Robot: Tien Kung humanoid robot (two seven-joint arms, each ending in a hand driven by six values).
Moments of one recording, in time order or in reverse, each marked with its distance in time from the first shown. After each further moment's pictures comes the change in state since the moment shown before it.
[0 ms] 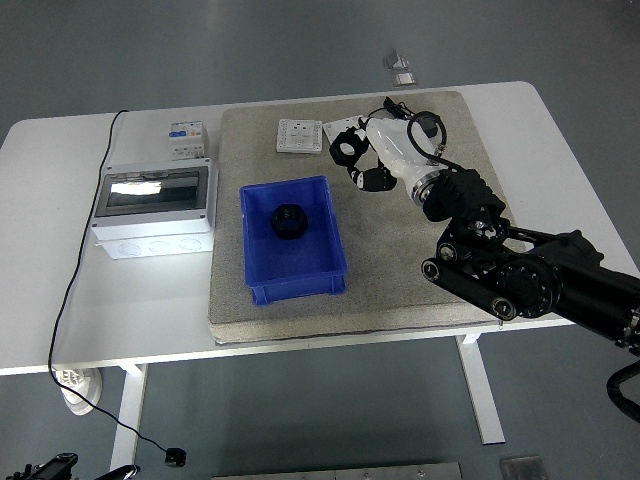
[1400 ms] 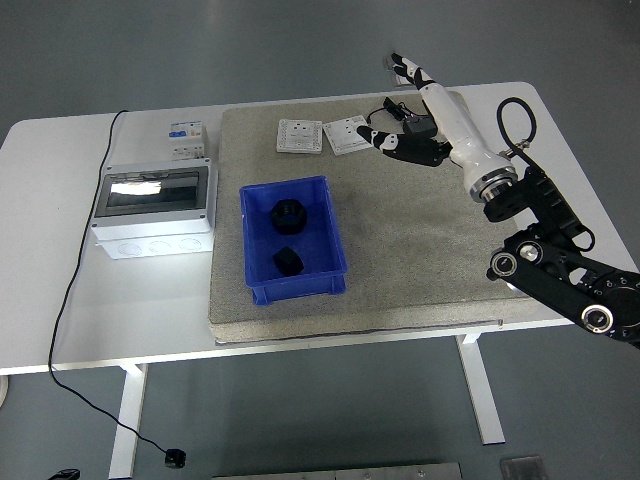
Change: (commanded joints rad) left arm 0.035 -0.007 0.153 0.005 -0.216 0.037 0.007; right arm -0.302 -0.269 0.350 0.382 0.411 -0.120 0.282
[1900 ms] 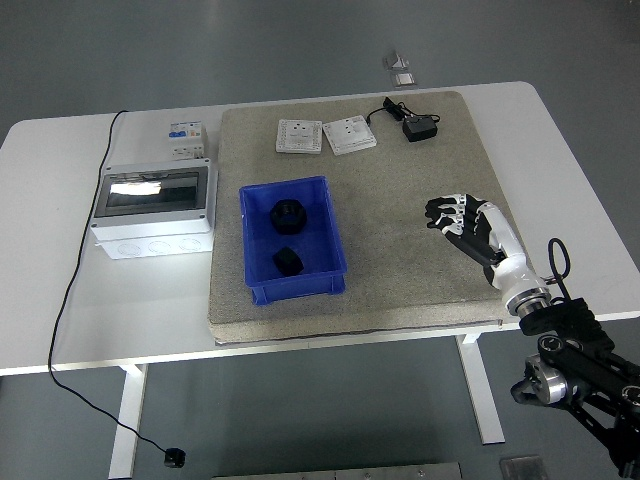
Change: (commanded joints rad) left arm 0.033 -0.024 0.101 0.005 -0.101 0.010 -0.020; right arm -0.333 0.049 0.051 -0.060 0.554 0.124 0.452
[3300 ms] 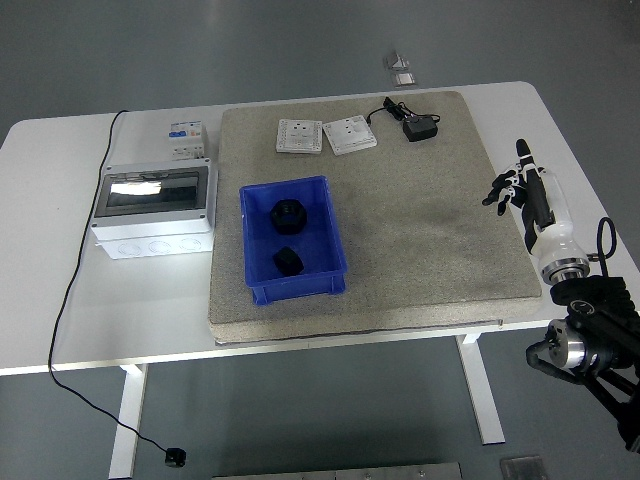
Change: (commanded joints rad) left arm -0.020 -0.021 0.157 0.003 -0.133 -0.021 -0.036; right arm 0.030 -0.022 0.115 0.014 0.028 -0.103 -0.068
